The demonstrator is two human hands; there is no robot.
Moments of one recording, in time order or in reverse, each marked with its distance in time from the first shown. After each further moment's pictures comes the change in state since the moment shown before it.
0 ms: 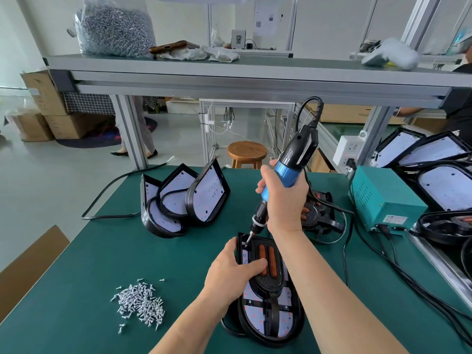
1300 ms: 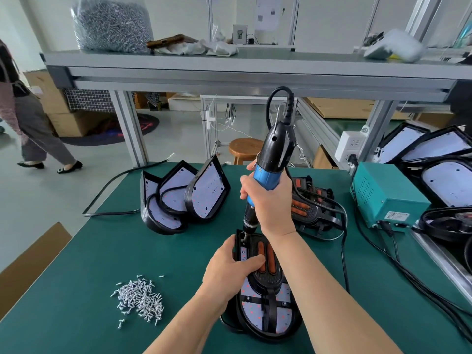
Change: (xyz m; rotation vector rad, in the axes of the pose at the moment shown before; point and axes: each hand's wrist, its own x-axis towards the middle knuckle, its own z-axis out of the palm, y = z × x) left_hand 0.010 -0.015 0.003 -0.102 -0.006 0.045; right_hand -0.018 -0.002 0.000 -0.084 -0.281 -0.015
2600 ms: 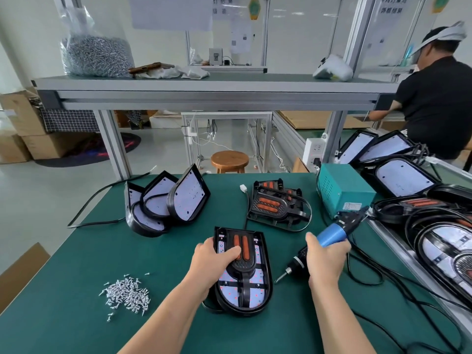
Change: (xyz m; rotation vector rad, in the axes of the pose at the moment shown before) left_hand -0.019 0.021 0.005 0.196 0.059 -0.054; right_hand -0.083 0.021 -0.161 -0.438 0.816 0.438
